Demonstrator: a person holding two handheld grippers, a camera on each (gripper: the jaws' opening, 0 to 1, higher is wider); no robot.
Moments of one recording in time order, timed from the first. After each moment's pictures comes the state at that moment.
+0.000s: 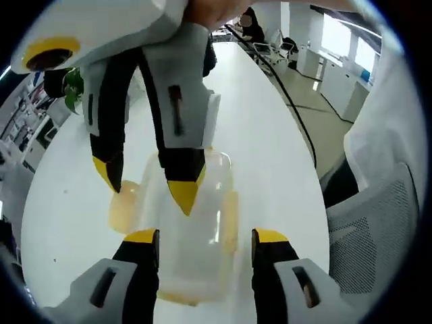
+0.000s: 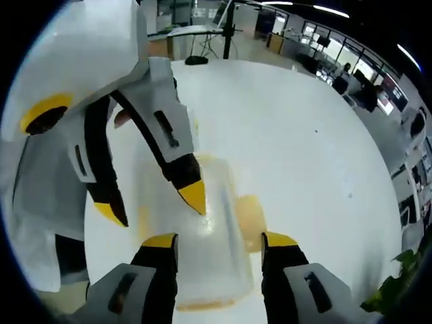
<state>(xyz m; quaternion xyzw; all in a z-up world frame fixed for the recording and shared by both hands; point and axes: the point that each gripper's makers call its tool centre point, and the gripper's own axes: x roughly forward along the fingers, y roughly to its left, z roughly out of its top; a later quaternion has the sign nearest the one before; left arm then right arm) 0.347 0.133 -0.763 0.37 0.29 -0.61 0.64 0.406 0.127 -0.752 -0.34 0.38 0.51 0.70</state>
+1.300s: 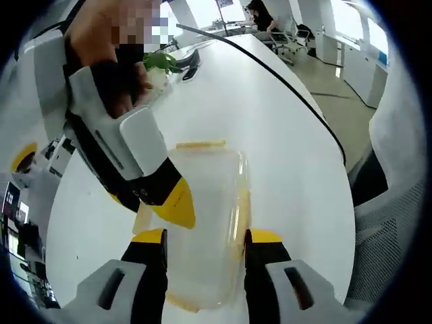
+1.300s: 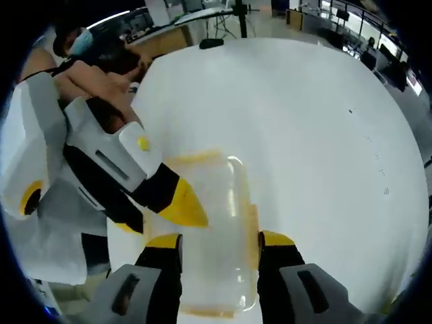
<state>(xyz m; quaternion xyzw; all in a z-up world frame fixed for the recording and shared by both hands) 0.357 0.126 -0.769 0.43 0.24 -0.55 0.68 0.404 0.138 -0.775 -0.29 0.49 0.56 0.60</state>
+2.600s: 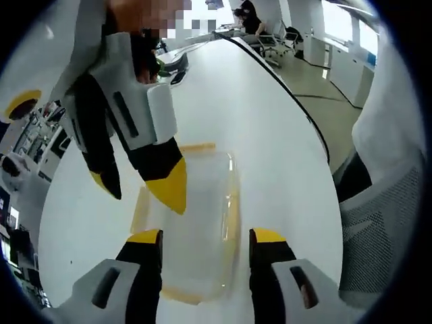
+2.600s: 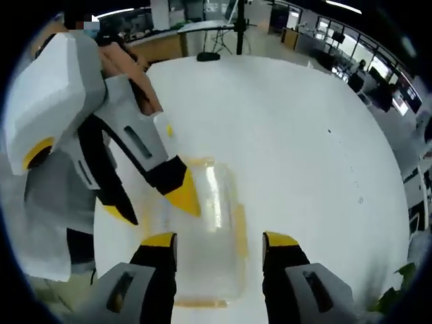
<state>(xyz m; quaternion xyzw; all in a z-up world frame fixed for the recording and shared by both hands) 0.351 0.139 -0.762 0.42 0.25 -0.58 0.65 0.404 0.127 -0.748 -0.33 0.40 0.54 0.67</state>
